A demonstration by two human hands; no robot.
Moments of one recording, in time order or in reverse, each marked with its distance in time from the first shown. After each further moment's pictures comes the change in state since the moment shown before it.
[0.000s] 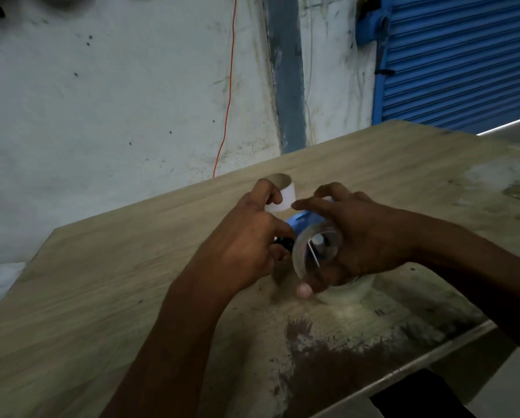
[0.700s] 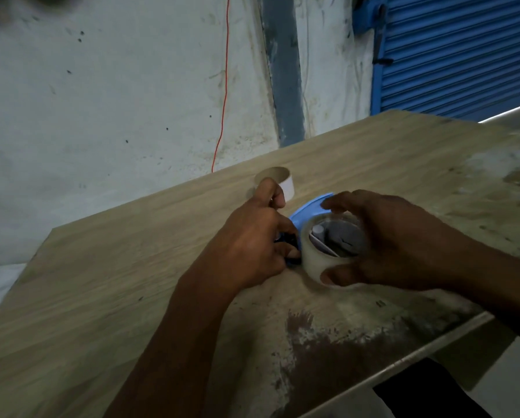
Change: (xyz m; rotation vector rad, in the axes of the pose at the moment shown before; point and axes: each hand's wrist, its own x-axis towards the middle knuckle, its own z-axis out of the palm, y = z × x) left_hand 0.006 -0.002 0.015 -0.048 0.000 0.022; right_hand -0.031 0.009 0.021 0.025 0.310 0.031
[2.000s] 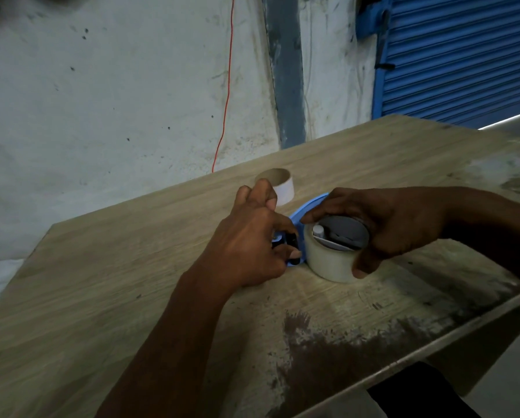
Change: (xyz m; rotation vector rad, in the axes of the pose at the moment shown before) left_hand 0.000 -0.003 0.005 0.039 0.065 -0.054; right_hand 0.048 0.032 -0.025 0.043 -0.440 -0.207
